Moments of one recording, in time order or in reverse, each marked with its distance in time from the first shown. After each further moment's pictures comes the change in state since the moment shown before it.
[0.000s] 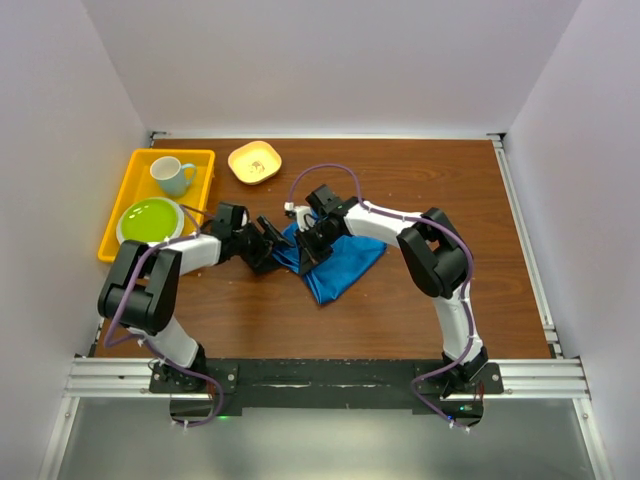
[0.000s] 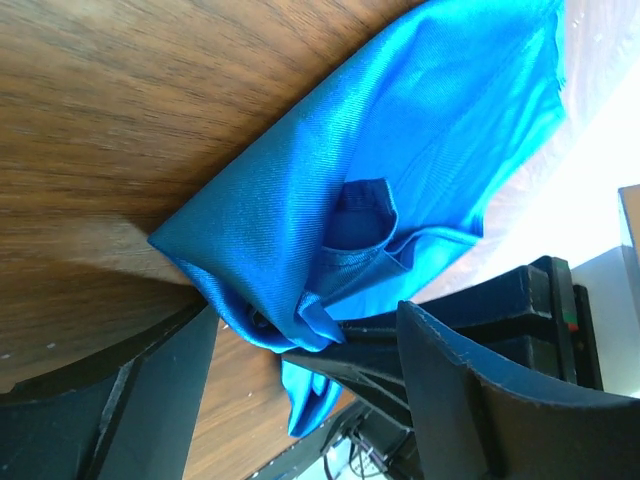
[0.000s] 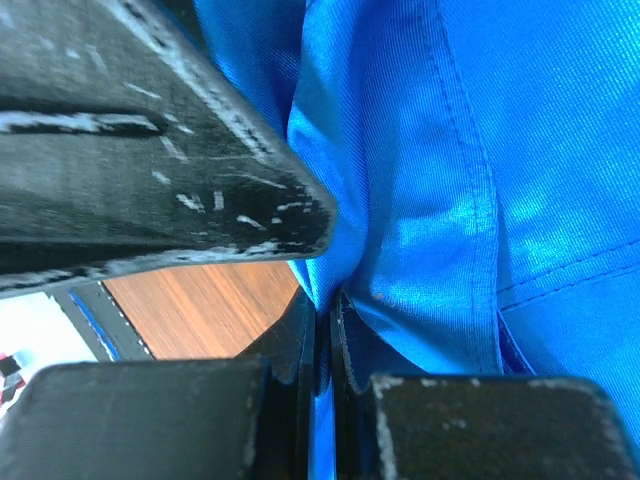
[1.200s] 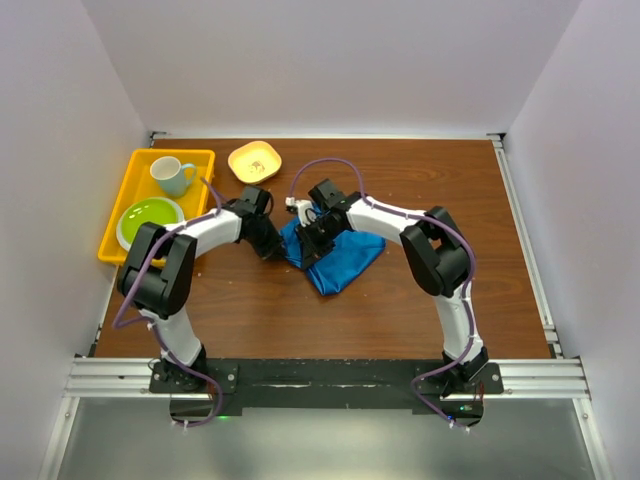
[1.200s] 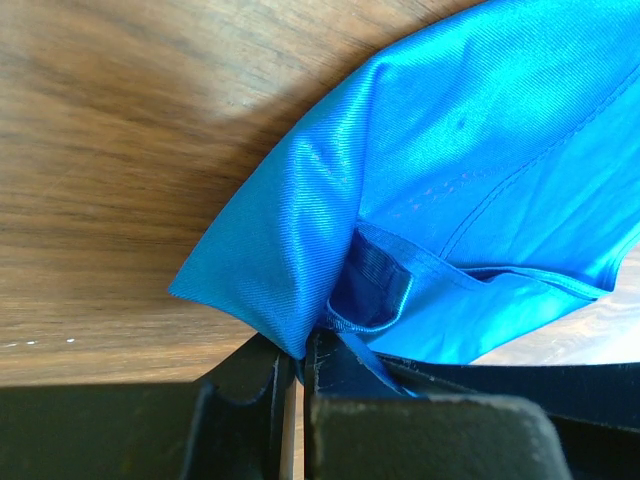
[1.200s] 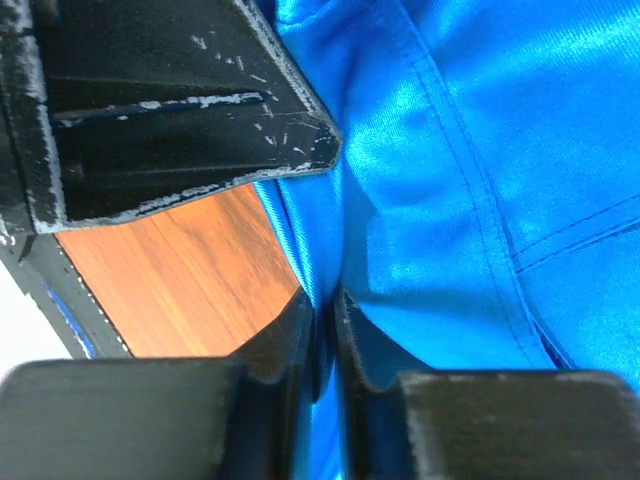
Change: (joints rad) left arm -0.116 0.134 0.306 -0.411 -0.268 0.106; right arm -0.022 0.000 0.030 -0.022 0.002 -0.070
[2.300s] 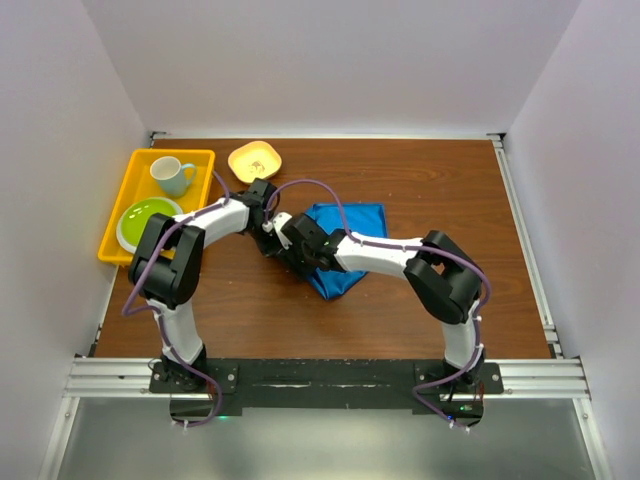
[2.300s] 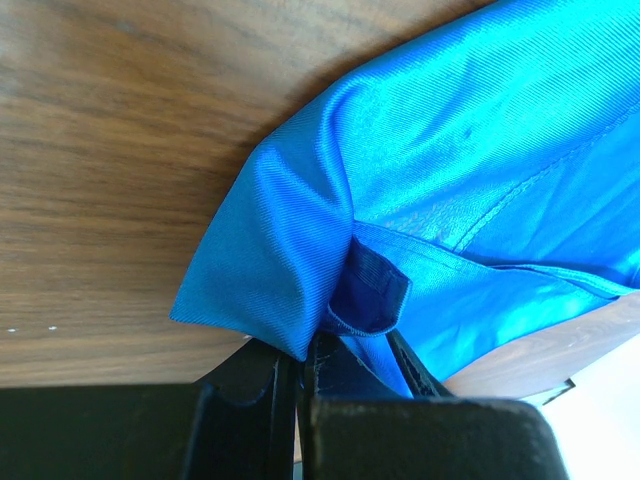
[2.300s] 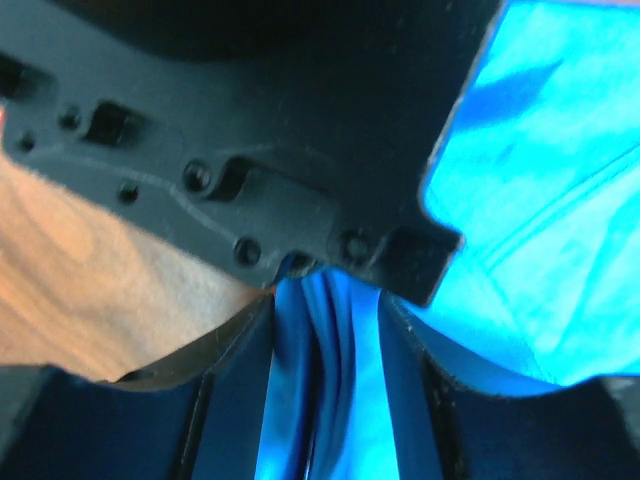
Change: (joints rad) left arm -0.021 0.091 0.146 -0.175 0.034 0.052; right arm 0.258 -0.169 -0.217 0.270 0.666 -0.058
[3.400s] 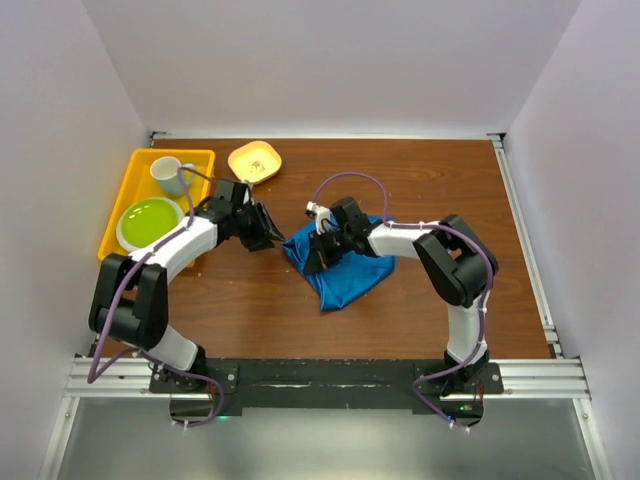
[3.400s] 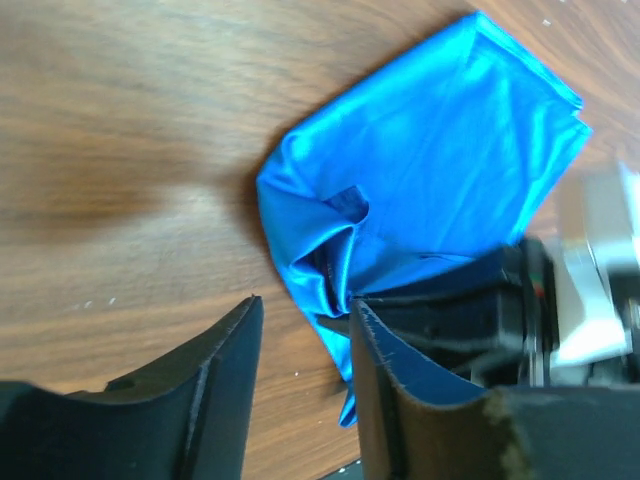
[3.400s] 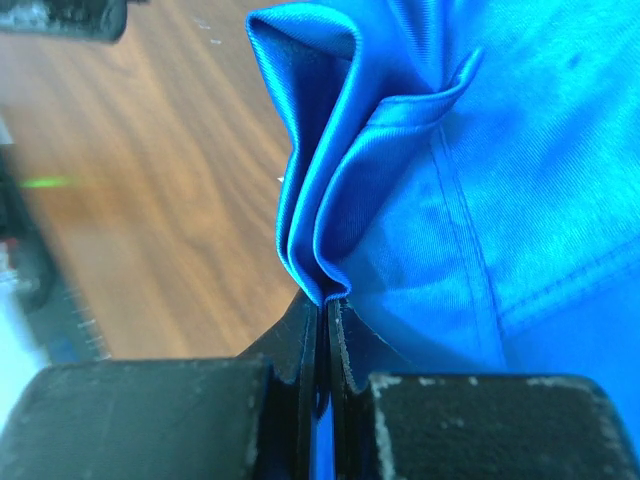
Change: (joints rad) left arm 0.098 -0.325 -0.208 0.215 0.054 0.155; right arm -0.268 -0.006 -0.211 0.270 -0.666 0.259
